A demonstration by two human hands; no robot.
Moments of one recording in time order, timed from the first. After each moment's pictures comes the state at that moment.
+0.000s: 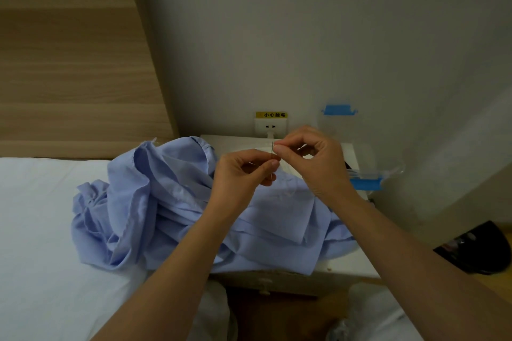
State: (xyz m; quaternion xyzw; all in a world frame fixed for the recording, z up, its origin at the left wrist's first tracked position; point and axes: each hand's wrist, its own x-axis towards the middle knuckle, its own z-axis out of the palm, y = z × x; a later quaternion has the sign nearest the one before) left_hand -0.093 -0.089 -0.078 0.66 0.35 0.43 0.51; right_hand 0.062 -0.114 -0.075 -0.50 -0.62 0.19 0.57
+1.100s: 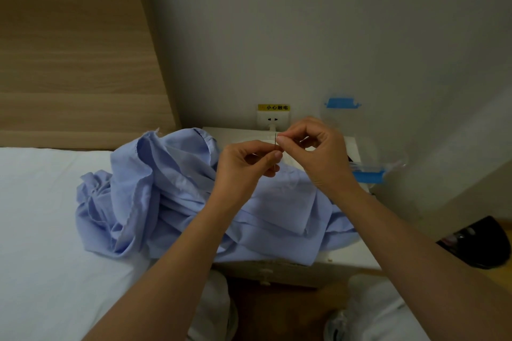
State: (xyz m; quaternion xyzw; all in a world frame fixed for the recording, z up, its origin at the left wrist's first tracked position) left_hand -0.093 -0.089 -0.081 0.67 0.33 0.44 0.50; right_hand 0.062 -0.113 -0.077 -0.50 -0.62 0.17 0.58
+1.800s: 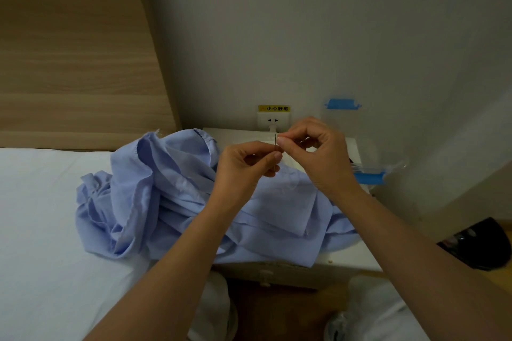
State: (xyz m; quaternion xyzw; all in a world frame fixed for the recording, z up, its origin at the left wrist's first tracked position) left_hand -0.093 -0.088 -0.081 0.66 0.32 0.44 0.51; right_hand 0.062 -0.112 -0.076 -0.50 -0.62 0.16 0.59
